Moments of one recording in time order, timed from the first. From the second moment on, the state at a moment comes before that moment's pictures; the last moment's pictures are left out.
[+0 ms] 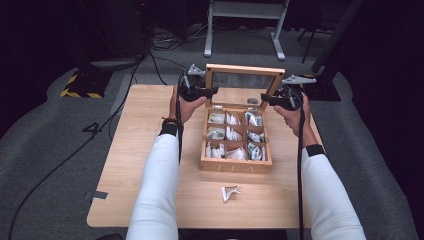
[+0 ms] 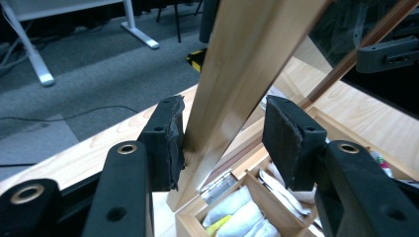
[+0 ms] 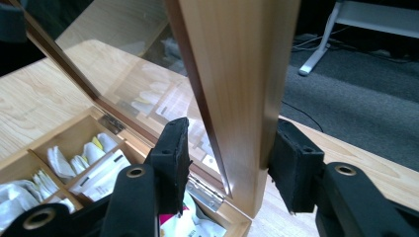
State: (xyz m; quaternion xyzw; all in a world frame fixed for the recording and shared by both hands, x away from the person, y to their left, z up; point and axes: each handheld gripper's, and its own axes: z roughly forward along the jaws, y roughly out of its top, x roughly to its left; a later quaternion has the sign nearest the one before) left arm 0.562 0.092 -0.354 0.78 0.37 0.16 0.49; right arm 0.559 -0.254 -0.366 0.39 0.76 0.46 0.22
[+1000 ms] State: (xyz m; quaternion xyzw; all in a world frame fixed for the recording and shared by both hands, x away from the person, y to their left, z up) left arm 0.534 0.097 -0.335 0.79 0.33 0.19 0.48; right arm 0.540 -0.256 -0.356 0.37 0.77 0.47 0.22
